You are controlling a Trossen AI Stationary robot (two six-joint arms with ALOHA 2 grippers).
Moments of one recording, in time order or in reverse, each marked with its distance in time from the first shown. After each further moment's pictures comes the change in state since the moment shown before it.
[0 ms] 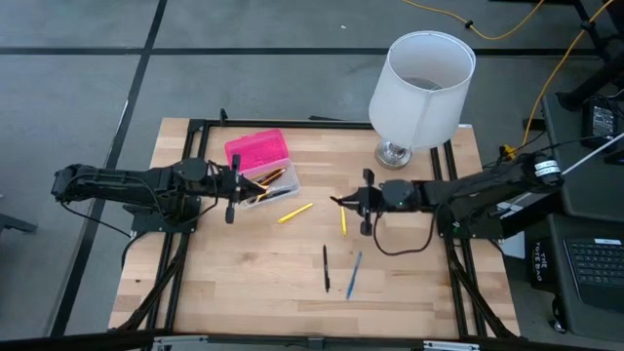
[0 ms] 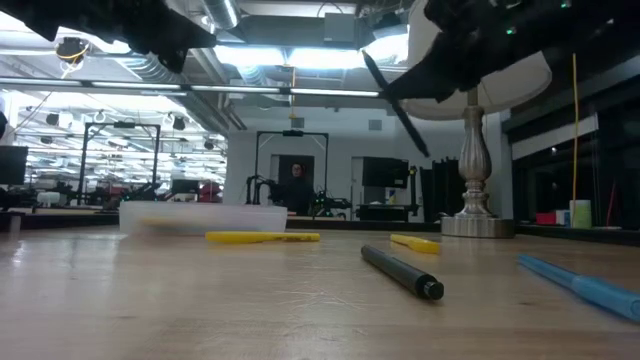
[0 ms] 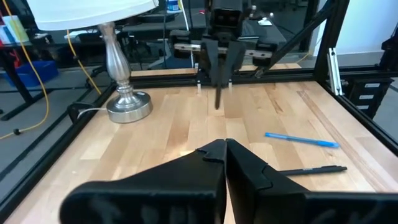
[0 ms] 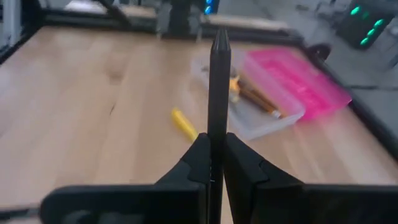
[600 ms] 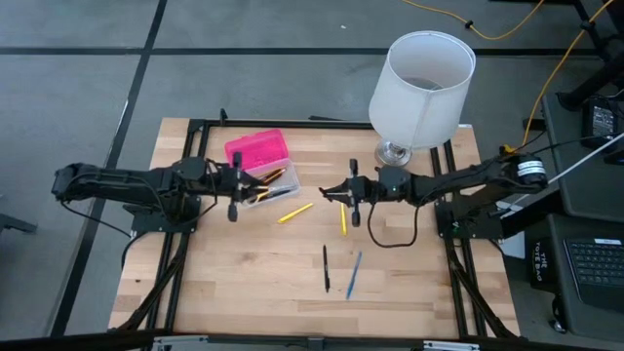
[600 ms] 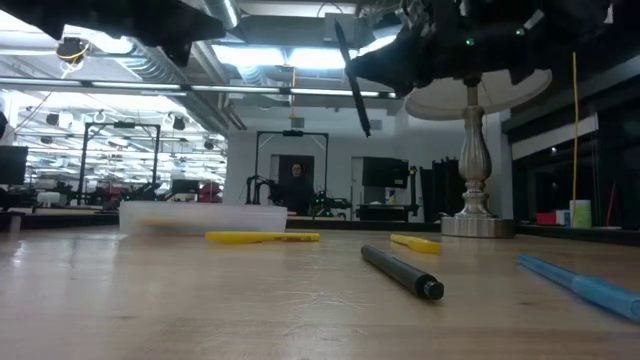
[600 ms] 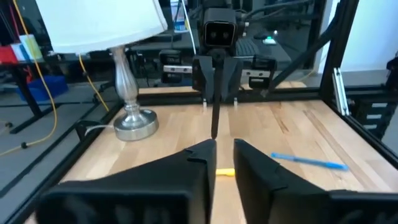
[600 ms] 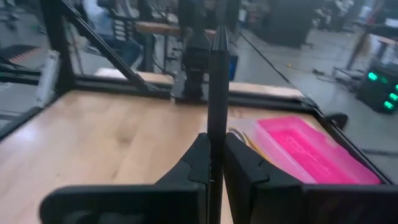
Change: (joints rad) left arm 0.000 0.031 0.000 0.107 -0.021 0.000; right arm -0.141 0.163 0.001 0.434 -0.253 -0.078
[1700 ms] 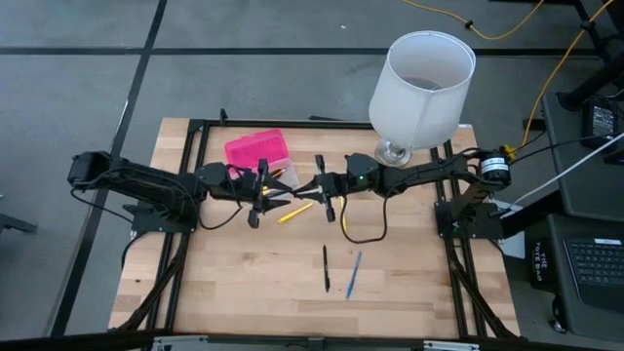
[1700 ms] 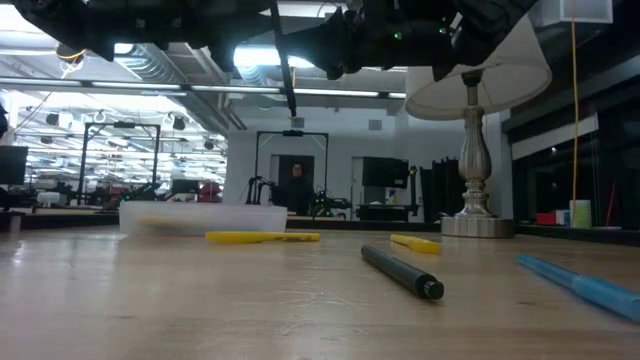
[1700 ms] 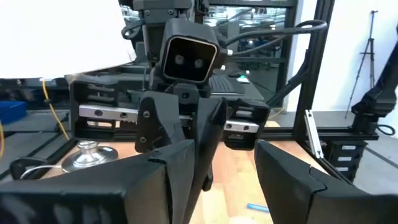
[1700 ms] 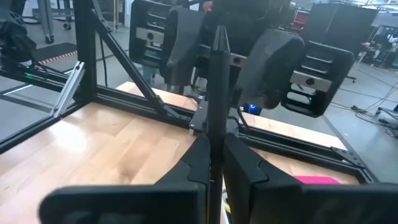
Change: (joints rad) left arm -0.034 0.400 0.000 0.561 0.076 -0.078; right arm -0.047 0.289 0.347 -0.019 -0.239 -0.109
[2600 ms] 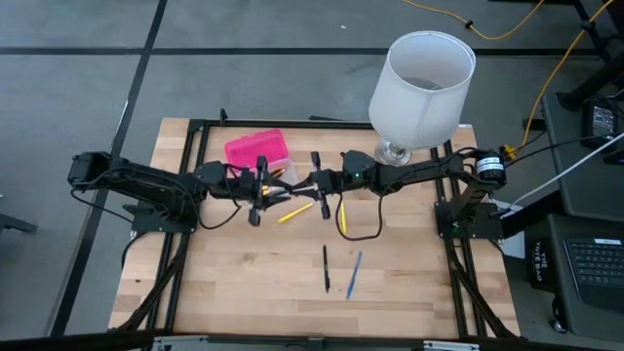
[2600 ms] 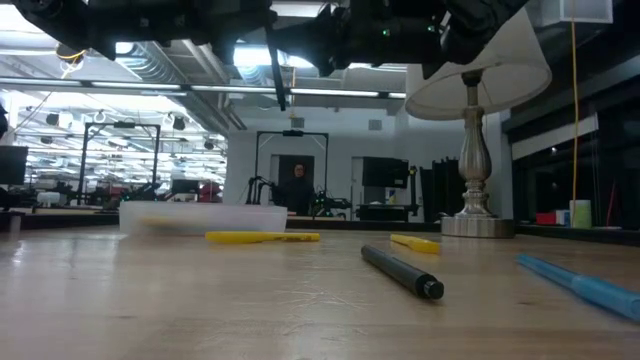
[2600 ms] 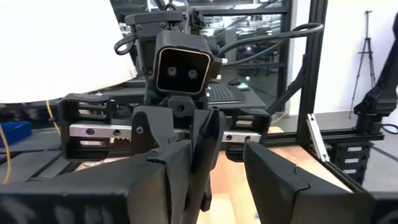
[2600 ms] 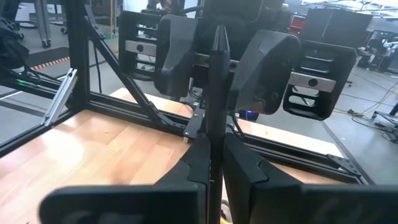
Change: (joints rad) left arm 0.005 -0.001 0.000 0.038 -0.012 0.074; right arm -0.016 0.036 0.060 -0.005 -0.002 0.003
